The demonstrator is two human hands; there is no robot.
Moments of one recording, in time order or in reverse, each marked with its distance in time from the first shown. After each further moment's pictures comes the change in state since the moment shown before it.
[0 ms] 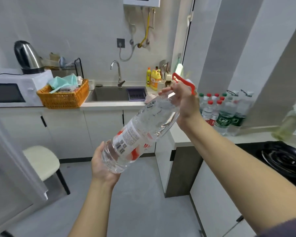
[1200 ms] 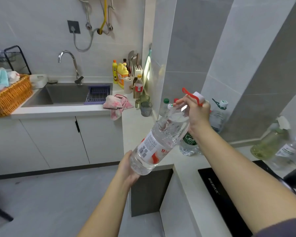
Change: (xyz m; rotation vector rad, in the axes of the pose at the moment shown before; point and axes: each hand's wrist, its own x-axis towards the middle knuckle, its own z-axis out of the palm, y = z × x) left_hand 0.276 -0.278 0.169 0.272 0.143 -0.378; right_hand 0.277 0.056 -0.304 -0.274 0.294 0.065
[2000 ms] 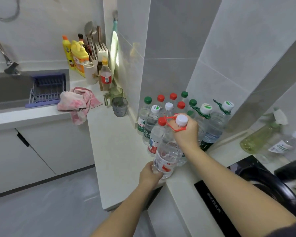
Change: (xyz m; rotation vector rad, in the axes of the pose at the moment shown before) left_hand 0.225 -0.060 0.037 1.203 -0.064 0.025; right_hand 0.129 0.152 -0.014 -0.546 0.167 -0.070
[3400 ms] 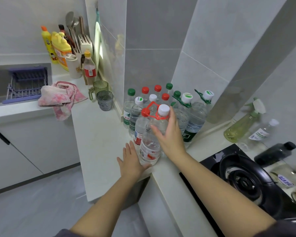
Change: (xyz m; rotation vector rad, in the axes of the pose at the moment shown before) left_hand 0.004 0.005 0.000 0.666 0.226 0.154; right_hand -0.029 0.033 -0.027 -0.324 -0.200 -0.091
